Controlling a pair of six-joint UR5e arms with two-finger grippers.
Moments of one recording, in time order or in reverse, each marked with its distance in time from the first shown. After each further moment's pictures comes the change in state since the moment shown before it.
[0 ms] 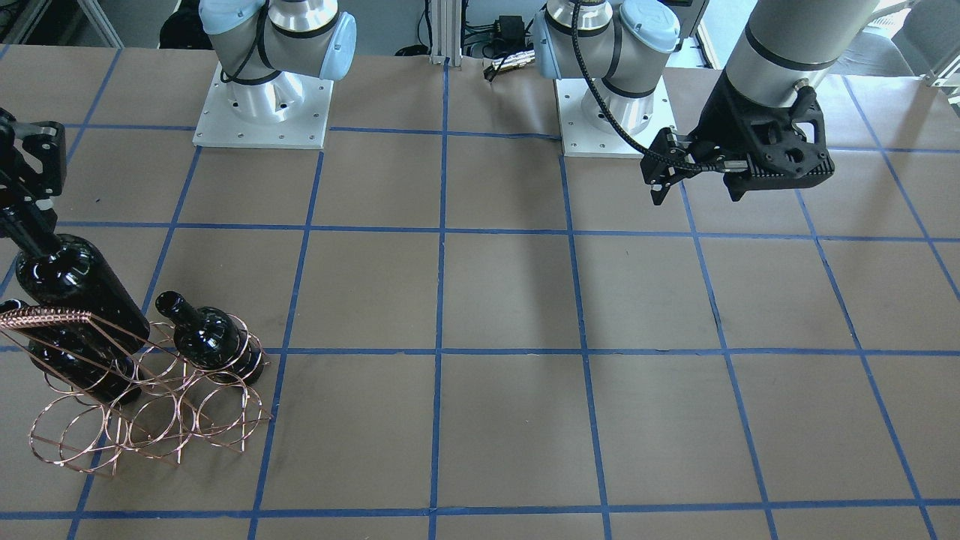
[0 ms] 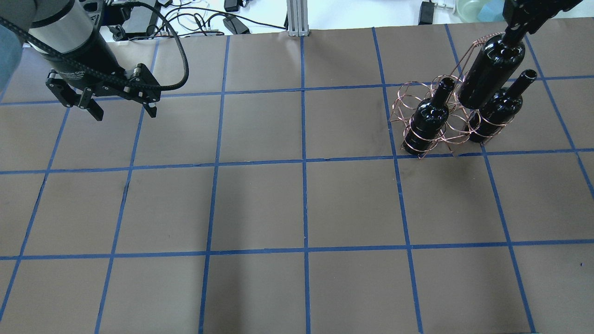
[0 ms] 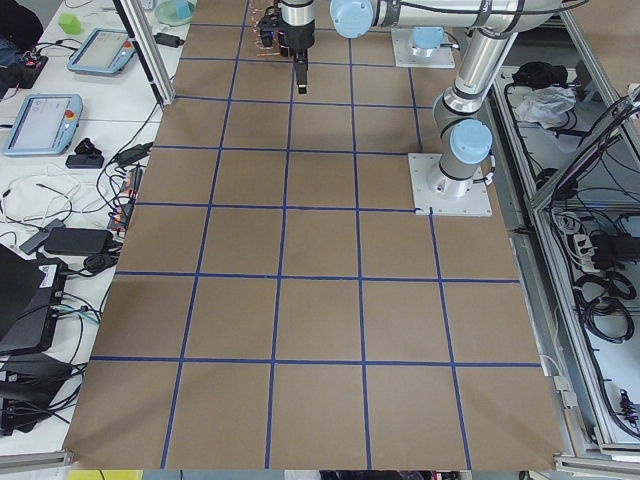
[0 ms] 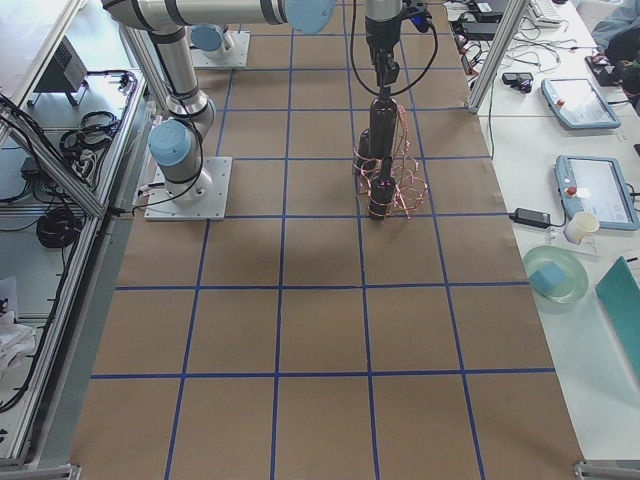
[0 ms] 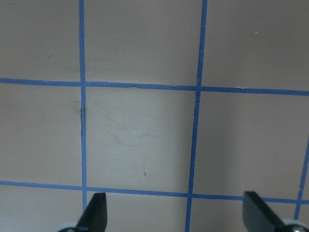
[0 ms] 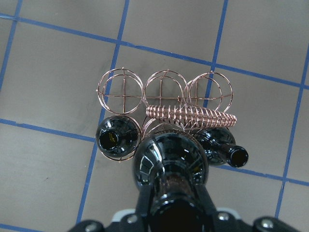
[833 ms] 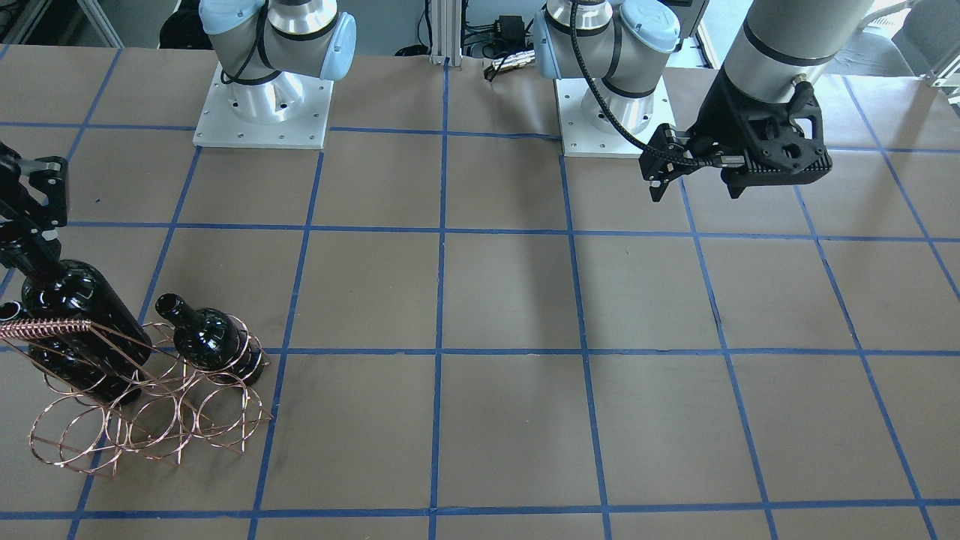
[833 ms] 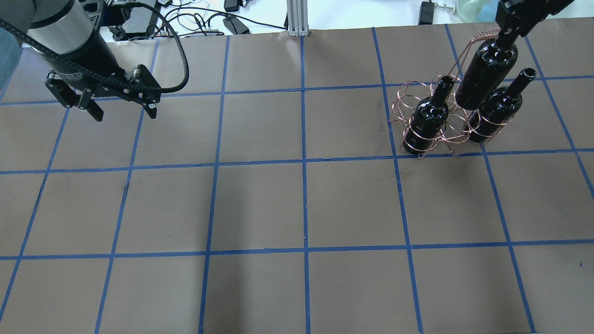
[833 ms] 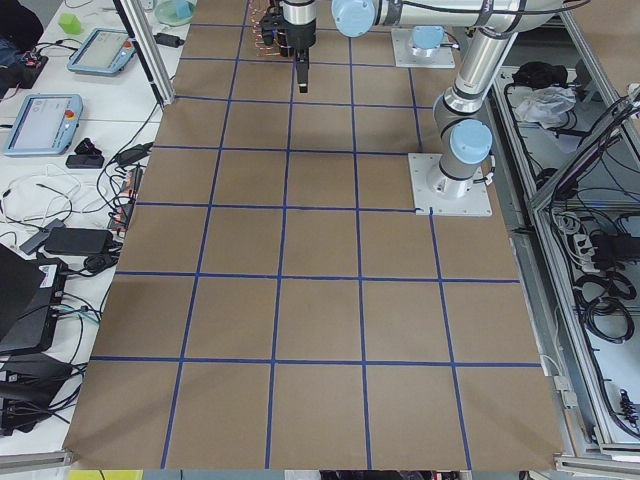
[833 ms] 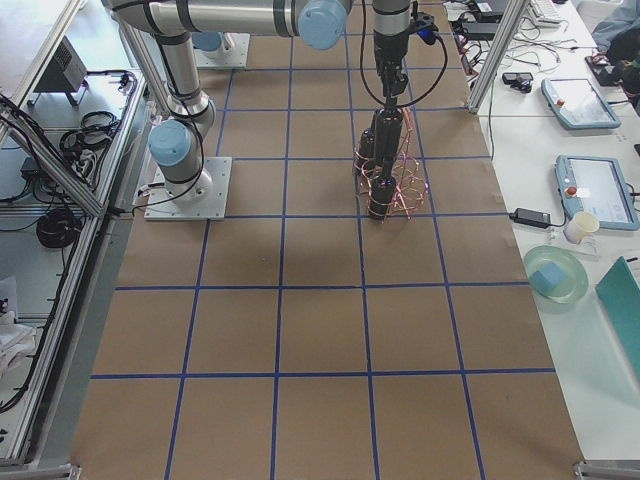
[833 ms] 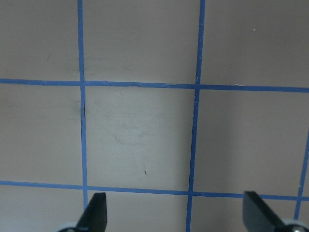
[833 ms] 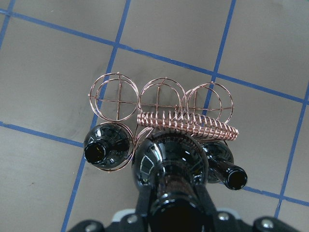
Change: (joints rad) left arm -0.003 0.007 -0.001 -0.006 0.002 0.009; right arm -0.004 0.026 0.026 -0.029 -0.001 -0.051
